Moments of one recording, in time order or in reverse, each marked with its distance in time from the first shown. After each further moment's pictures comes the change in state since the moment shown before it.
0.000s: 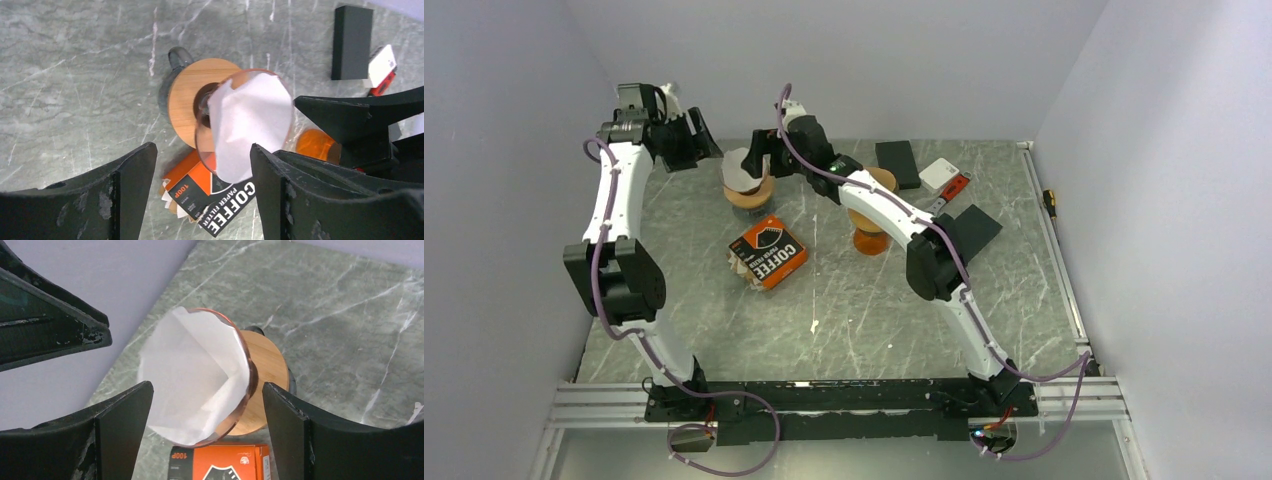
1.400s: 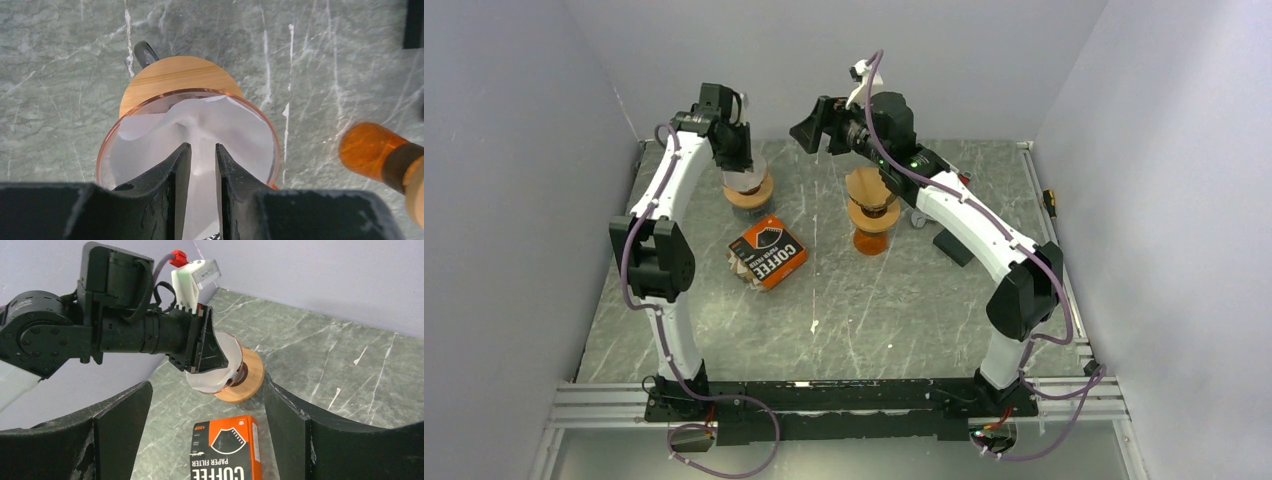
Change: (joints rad) left arm -0.258 0.164 0.146 -0.073 -0.264 0.058; right arm -0.103 -0.629 -0.507 0.098 -0.021 -0.008
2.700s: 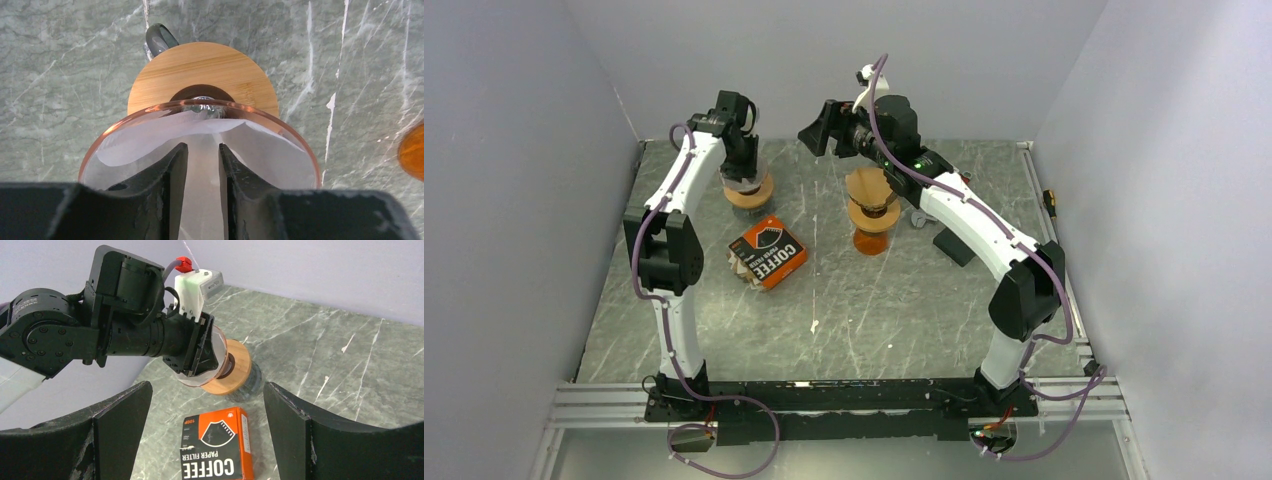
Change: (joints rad) left arm -0.048 0.089 0.031 -0.069 -0.149 0.082; right arm -0.034 -0.010 -0.056 0.000 -0.008 0.004
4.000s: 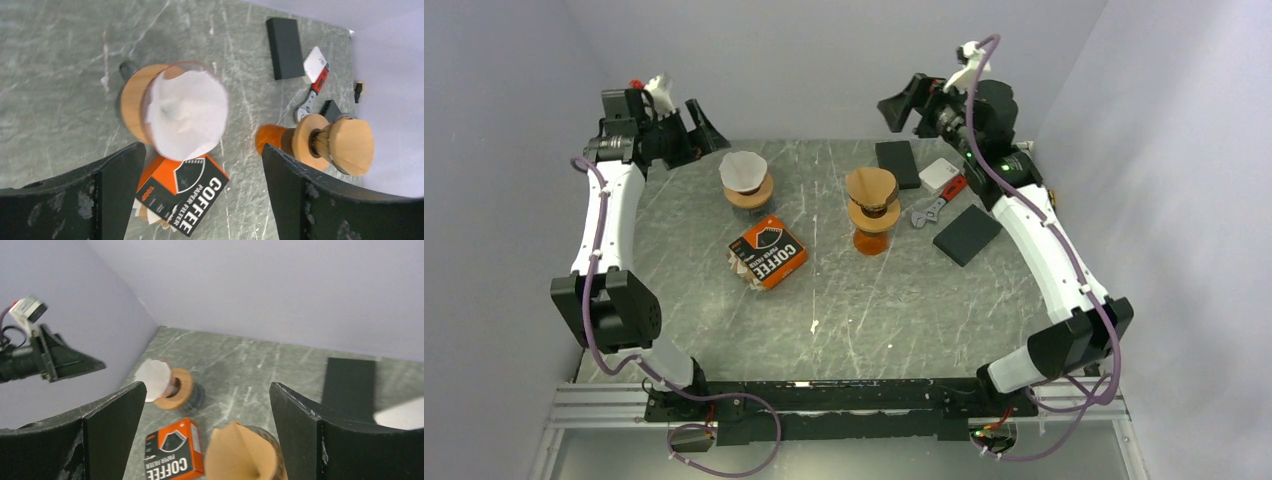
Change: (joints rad) left arm 0.291 -0.449 -0.284 0.282 0.573 -0.192; right arm -0.232 -0.274 -0.056 -0.132 -0.014 -0.063
